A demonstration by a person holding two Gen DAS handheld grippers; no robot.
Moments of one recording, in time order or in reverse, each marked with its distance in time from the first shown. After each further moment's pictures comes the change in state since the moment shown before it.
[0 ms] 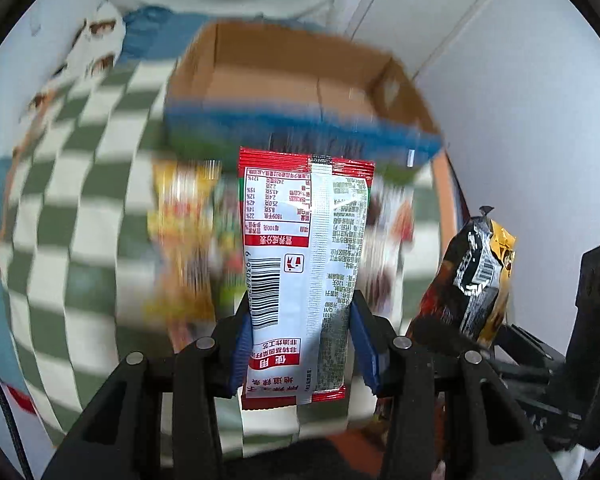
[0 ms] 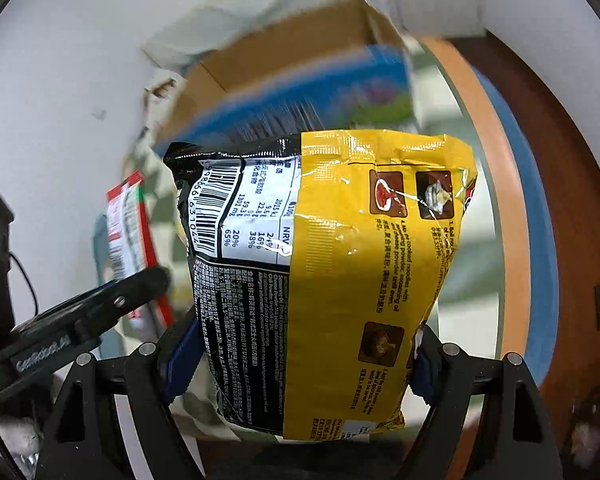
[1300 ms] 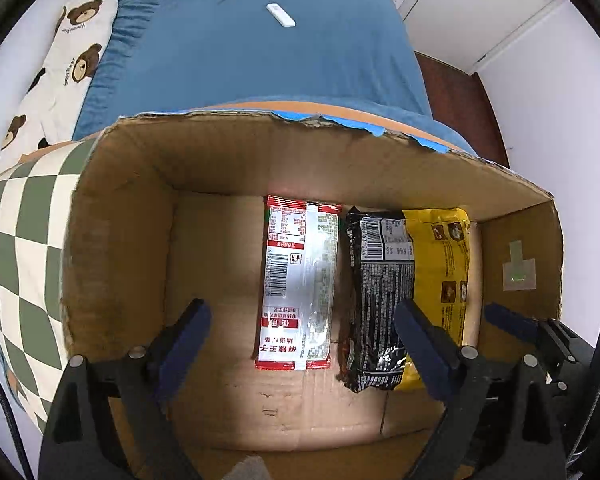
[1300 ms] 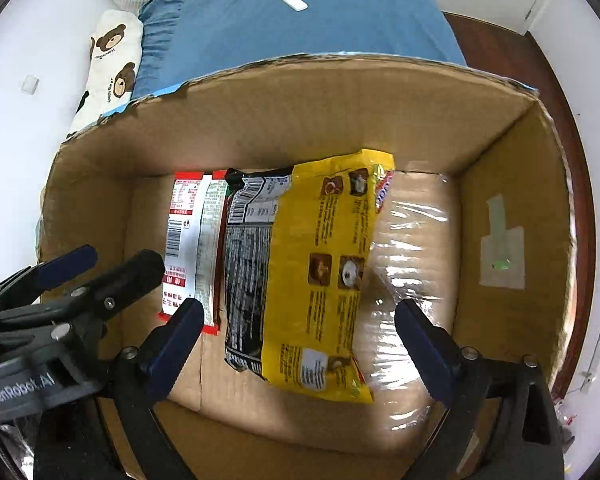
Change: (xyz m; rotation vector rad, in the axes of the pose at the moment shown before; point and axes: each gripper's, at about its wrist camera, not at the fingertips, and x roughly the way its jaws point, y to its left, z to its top) left arm 0.164 0.075 0.305 -0.088 0.232 0.139; right arm 0.229 -0.030 0.335 -0.088 0.321 -0.166
